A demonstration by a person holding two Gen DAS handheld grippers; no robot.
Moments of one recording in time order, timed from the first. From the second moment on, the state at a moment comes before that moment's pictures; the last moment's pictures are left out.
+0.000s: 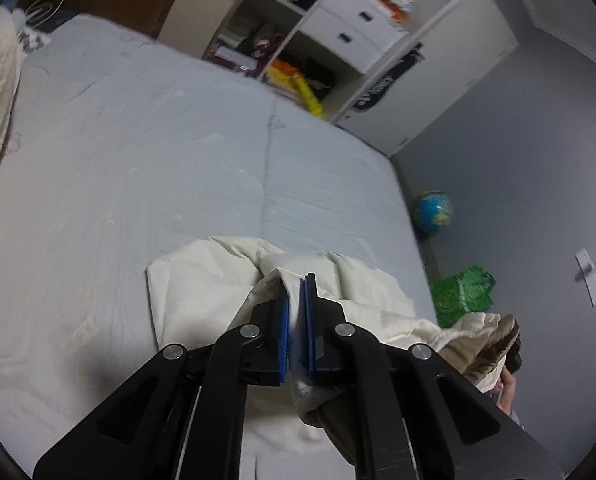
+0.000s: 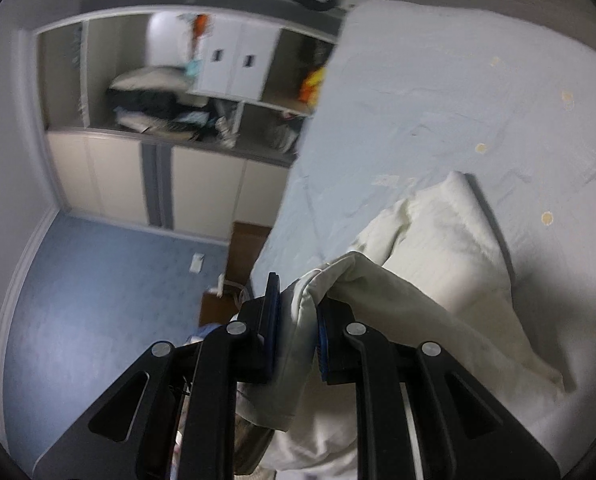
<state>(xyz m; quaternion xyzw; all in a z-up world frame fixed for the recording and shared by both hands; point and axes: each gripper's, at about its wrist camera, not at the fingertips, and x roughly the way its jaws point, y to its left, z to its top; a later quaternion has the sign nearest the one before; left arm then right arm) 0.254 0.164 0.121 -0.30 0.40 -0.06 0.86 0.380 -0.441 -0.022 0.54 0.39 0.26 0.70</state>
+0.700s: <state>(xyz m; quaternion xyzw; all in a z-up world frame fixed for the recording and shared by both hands) 0.272 0.233 0.073 -0.42 0.37 -0.01 0.83 0.426 -0.437 -0.080 0.59 0.45 0.21 0.63</state>
